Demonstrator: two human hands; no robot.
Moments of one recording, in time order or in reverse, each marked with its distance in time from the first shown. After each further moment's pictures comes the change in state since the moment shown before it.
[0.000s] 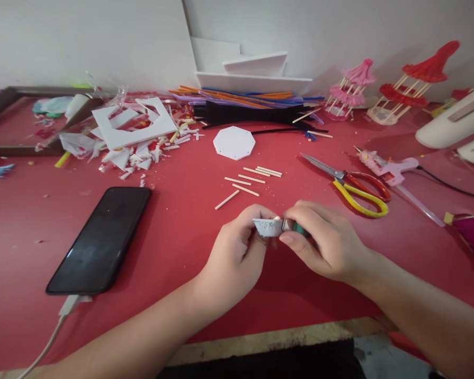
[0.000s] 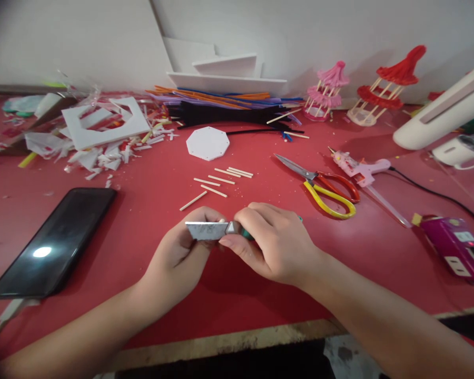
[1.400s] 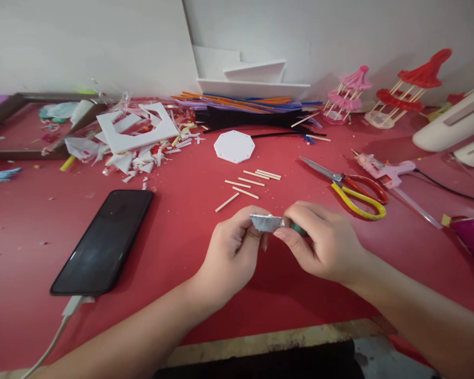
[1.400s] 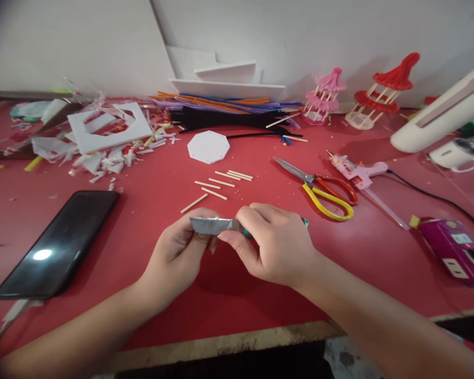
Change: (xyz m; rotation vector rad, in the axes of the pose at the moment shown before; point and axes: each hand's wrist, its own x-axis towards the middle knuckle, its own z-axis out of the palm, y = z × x) left_hand 0.001 -0.004 -0.004 0.038 0.047 0.045; right_hand 0.004 -0.005 0.000 -0.087 0.024 0.099
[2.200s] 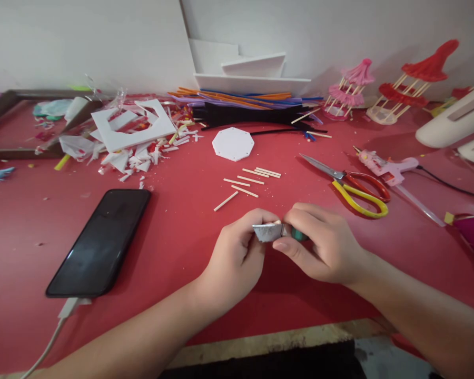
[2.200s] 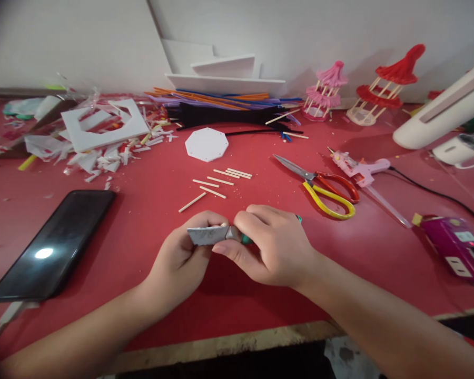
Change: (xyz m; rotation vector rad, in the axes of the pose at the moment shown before) left_hand 0.001 0.001 0.006 -0.034 -0.043 -0.020; right_hand -0.003 0.002 0.002 0.121 -0.020 -0.031
